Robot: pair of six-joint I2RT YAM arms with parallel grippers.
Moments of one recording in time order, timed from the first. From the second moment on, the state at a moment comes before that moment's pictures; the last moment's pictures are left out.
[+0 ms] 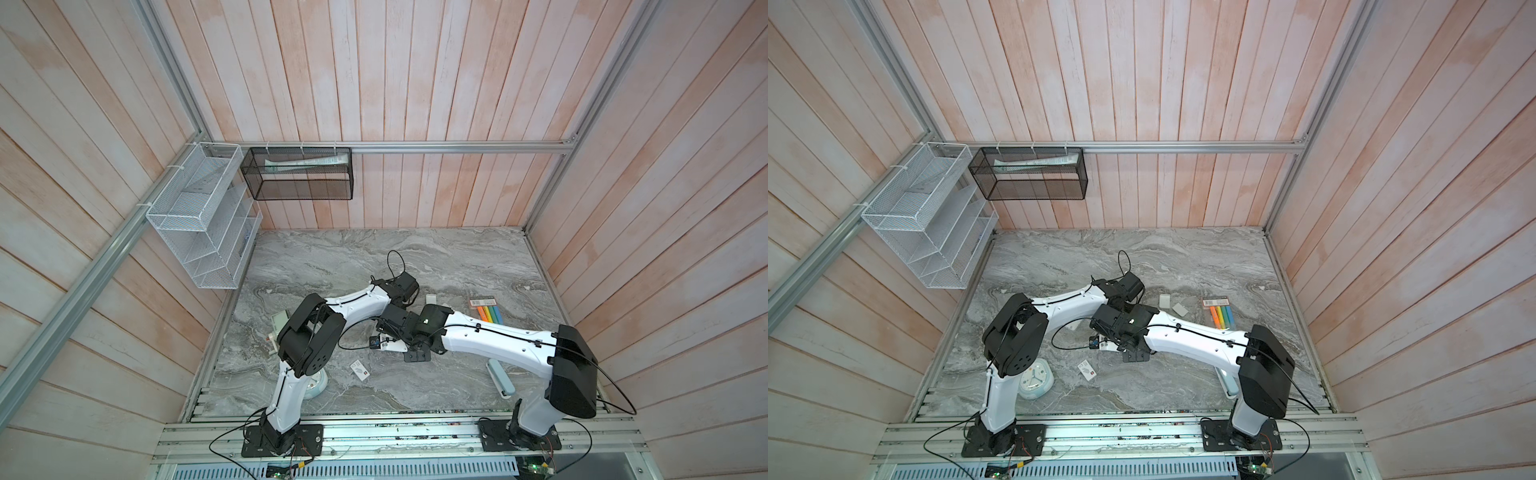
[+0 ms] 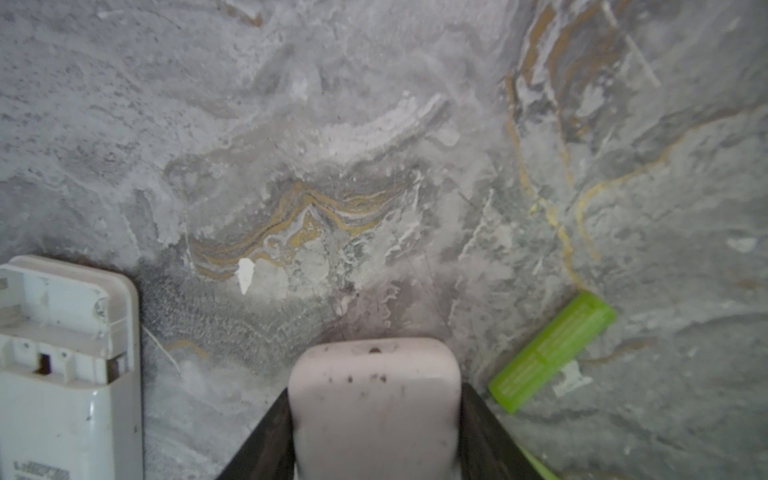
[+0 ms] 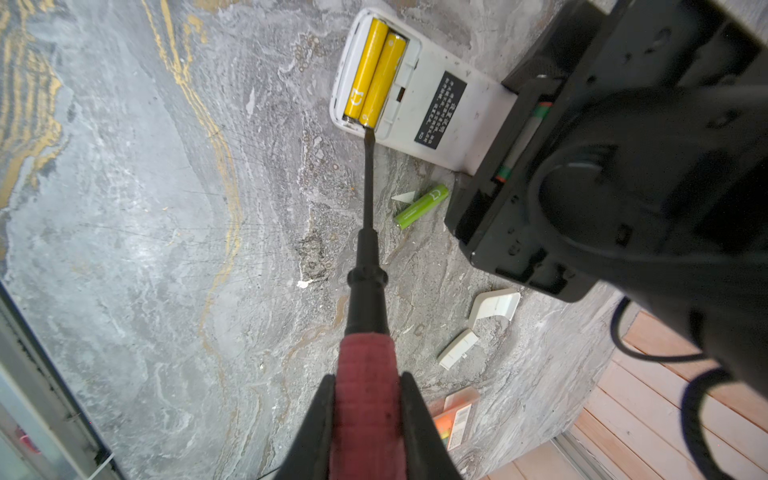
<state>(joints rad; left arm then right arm) -0.77 2.08 1.49 -0.75 -0.20 -0.37 1.12 1.65 1.31 -1.01 0.33 -0.55</state>
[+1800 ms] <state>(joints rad) -0.72 2.07 1.46 -0.69 -0.13 -0.30 1.16 1.38 0.64 -0.31 0.28 0.15</state>
